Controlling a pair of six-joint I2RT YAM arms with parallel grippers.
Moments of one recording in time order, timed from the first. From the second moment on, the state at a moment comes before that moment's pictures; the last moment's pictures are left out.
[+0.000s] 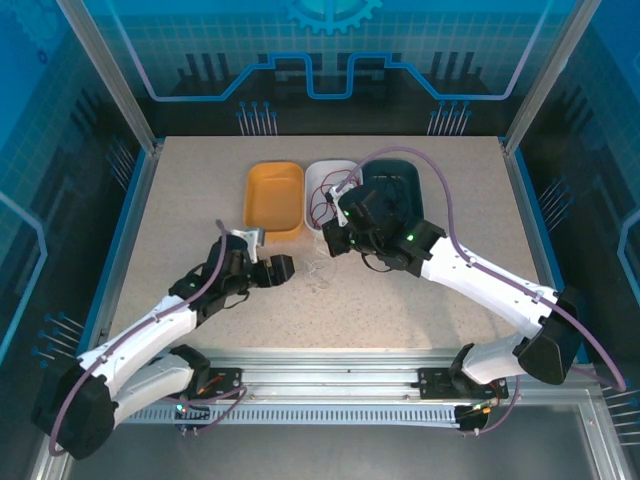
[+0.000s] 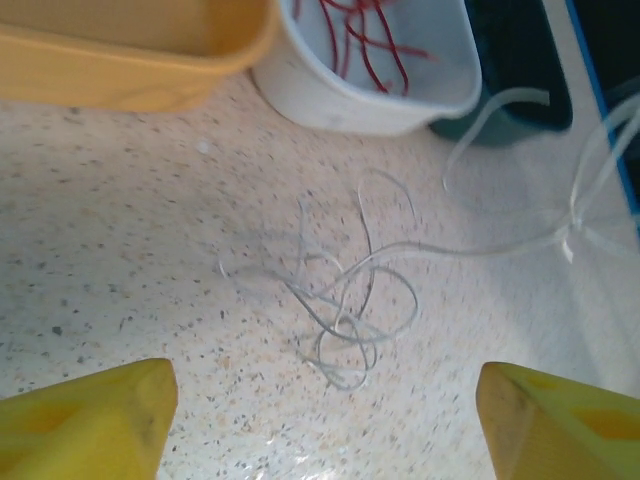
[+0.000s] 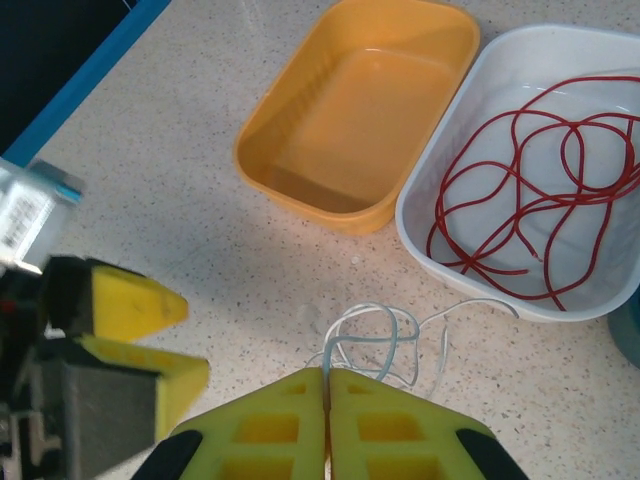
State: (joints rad) left arm -0.49 0.98 0.52 -0.19 0.17 -0.63; right arm 0.86 1.38 1.29 -0.59 0.13 0.38
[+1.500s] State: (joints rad) left arm -0.54 1.05 0.57 -0.01 0.23 -0.35; right arm 0.85 1.26 1.38 -0.56 -0.03 0.31
